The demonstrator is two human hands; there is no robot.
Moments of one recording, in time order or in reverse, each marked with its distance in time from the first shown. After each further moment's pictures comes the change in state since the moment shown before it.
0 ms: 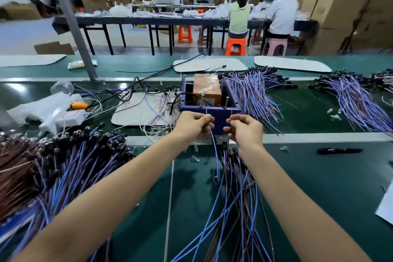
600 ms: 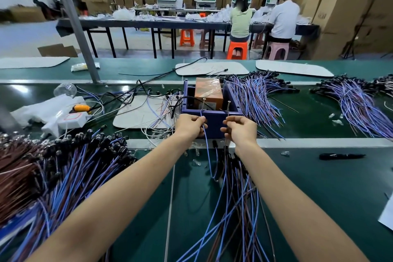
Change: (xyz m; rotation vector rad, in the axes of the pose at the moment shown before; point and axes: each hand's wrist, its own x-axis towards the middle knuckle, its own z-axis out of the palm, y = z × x) left_hand 0.032 -0.014 -0.003 0.022 0.179 -0.022; right_hand 0.022 0.004 0.013 -0.096 -0.011 0.011
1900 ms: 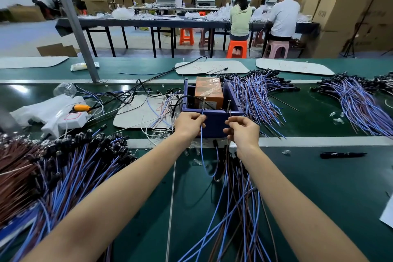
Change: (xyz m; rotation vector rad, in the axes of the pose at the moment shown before) left_hand 0.008 -0.005 -0.003 0.156 0.023 0.097; right_hand -0.001 0.007 -0.005 0.047 0.004 -0.041
